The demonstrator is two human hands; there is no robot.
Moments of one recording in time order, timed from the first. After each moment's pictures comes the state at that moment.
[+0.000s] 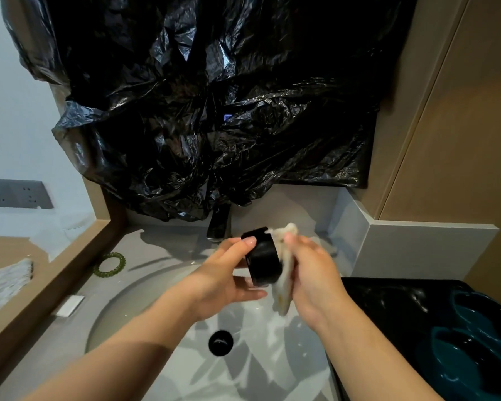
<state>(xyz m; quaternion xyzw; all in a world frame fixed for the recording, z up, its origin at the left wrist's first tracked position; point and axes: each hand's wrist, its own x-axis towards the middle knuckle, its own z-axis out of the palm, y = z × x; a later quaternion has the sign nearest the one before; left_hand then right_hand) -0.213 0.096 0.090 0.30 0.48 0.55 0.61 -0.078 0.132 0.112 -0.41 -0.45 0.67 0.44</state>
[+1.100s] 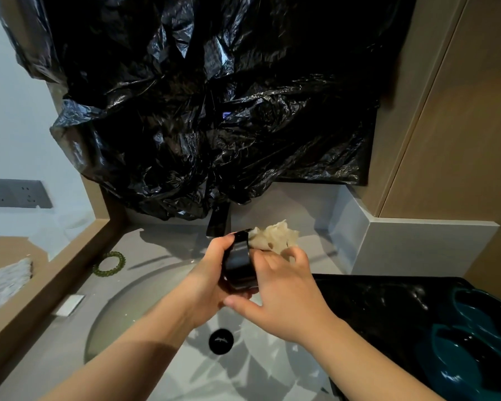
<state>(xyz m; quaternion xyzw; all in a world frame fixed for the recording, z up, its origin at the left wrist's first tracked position) -0.216 0.091 0.083 0.28 0.50 0.57 0.59 -0.080 0.116 0.096 -0.32 -0.93 0.01 0.17</state>
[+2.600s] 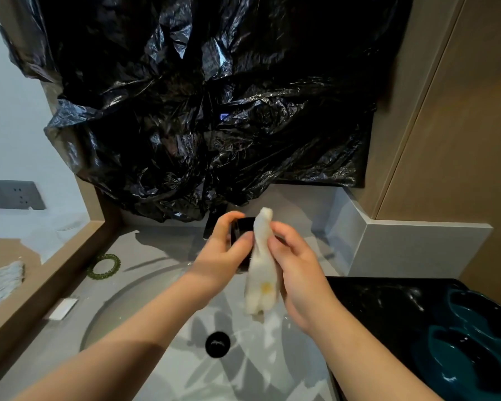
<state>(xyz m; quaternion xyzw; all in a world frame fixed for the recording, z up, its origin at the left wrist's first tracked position) -0.213 0.106 0.097 0.48 0.57 0.56 0.36 -0.081 0.118 0.117 -0.30 -0.54 0.67 0.42</state>
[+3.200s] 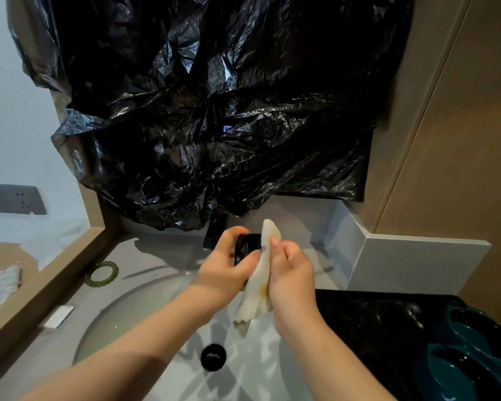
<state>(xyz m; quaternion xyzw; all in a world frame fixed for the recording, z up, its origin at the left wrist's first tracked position) -0.207 0.105 0.095 0.47 0.60 0.55 0.34 -0.104 0.126 0.108 -0.44 -0.54 0.52 0.49</state>
